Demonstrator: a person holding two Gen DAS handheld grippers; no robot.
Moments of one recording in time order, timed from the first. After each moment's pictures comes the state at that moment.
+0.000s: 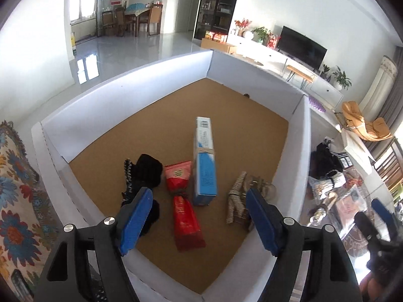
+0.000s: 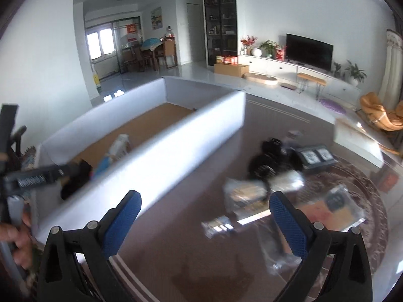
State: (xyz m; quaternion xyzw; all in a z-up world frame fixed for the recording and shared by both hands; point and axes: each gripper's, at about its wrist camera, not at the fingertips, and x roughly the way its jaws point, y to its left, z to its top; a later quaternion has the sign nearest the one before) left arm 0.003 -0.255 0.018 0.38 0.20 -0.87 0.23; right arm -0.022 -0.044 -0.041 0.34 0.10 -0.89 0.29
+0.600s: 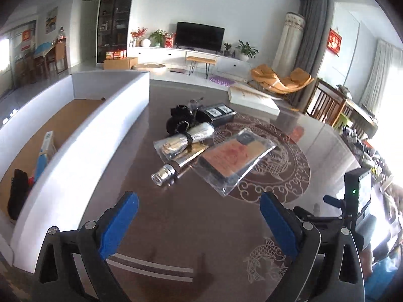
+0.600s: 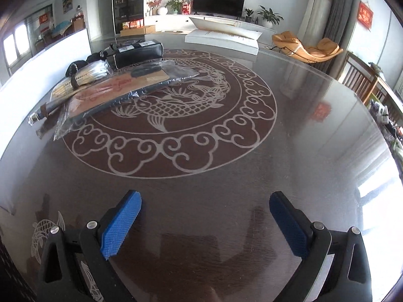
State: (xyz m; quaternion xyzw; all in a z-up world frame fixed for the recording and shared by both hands) left arm -0.010 -0.042 0.024 0.37 0.08 -0.93 -0.01; right arm -0.015 0.205 -0.125 0.44 0.07 -0.89 0.06
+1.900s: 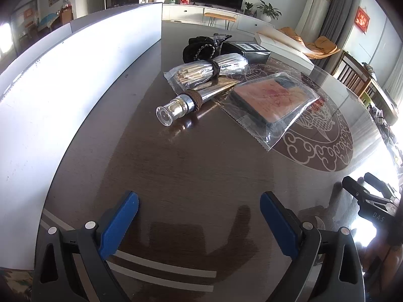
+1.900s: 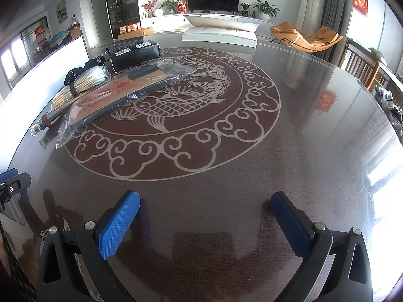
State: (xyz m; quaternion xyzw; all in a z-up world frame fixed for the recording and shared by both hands) left arm -0.041 -0.046 -0.063 0.48 0.09 -0.87 0.04; right arm -0.018 0.207 -0.128 0.46 0.04 -0.89 0.07
